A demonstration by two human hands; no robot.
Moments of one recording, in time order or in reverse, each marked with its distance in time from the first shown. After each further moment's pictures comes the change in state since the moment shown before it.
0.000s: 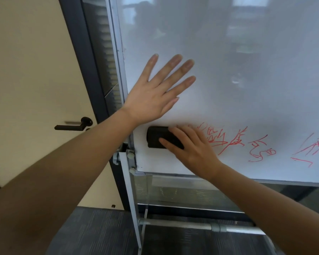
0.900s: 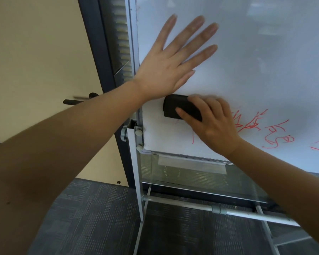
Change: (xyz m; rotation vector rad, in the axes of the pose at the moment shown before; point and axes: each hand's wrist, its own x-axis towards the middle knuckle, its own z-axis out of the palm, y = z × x) left_hand 0.004 0.002 -0.003 -0.043 0.010 -0.002; right_hand 0.004 0.024 -0.004 -0.192 0.092 -0.038
